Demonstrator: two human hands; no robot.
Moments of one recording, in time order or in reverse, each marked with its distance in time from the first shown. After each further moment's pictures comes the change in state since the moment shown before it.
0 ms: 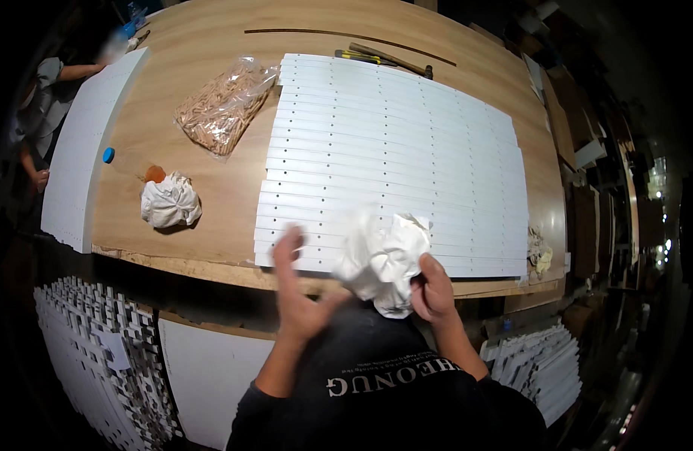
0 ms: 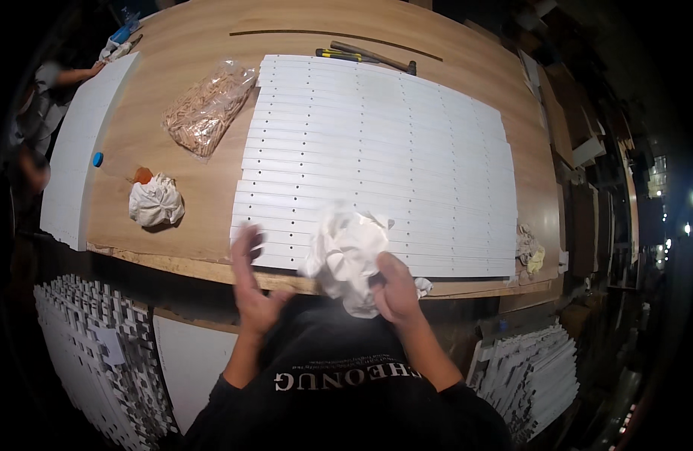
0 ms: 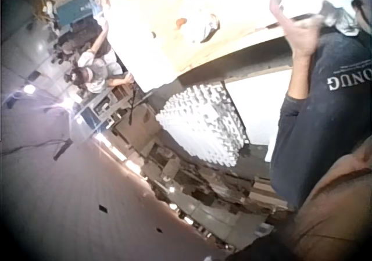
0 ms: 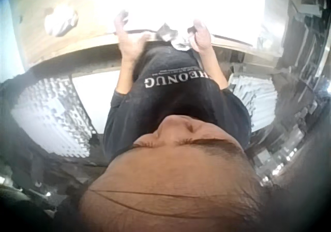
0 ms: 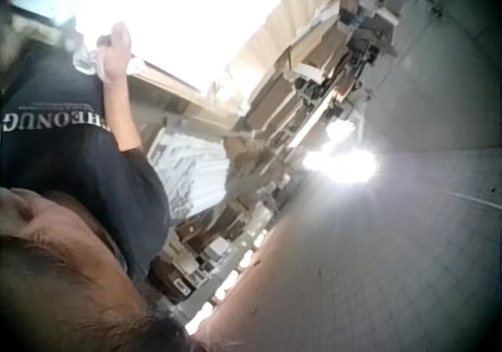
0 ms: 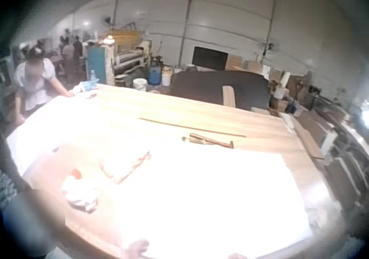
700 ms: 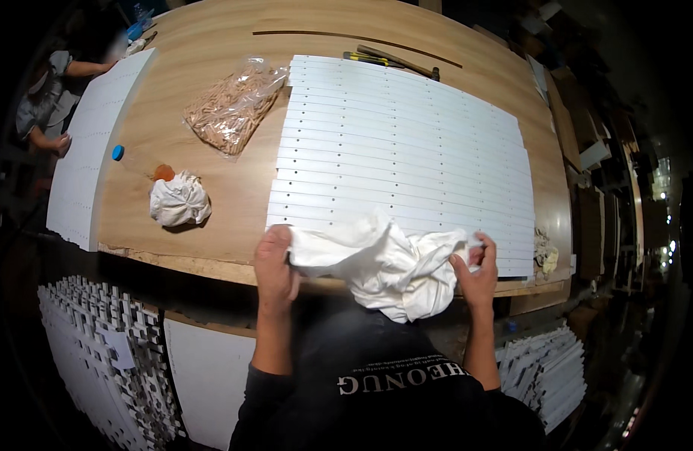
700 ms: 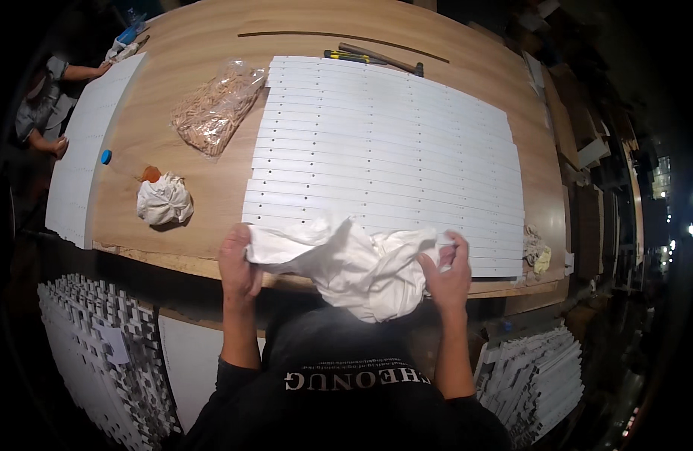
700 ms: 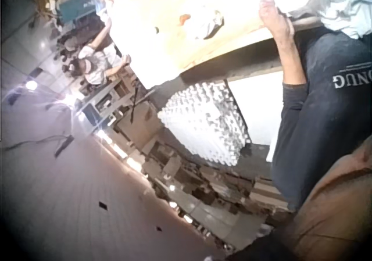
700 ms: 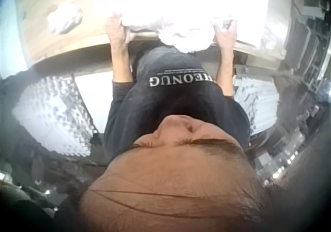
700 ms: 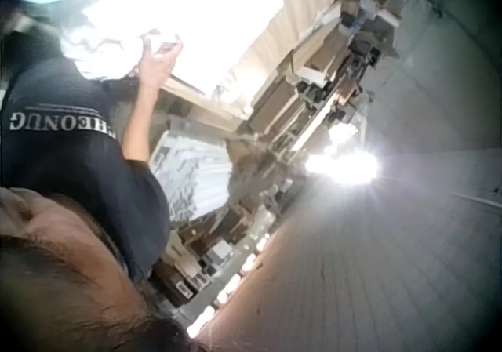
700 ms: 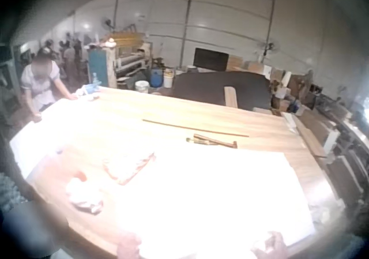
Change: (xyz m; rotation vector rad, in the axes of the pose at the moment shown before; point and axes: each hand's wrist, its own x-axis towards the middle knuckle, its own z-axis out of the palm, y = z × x) left_hand 0.038 -0.078 -0.007 -0.901 0.166 -0.468; right_hand -0.001 -0.050 -0.035 -1.173 0.567 -0.287
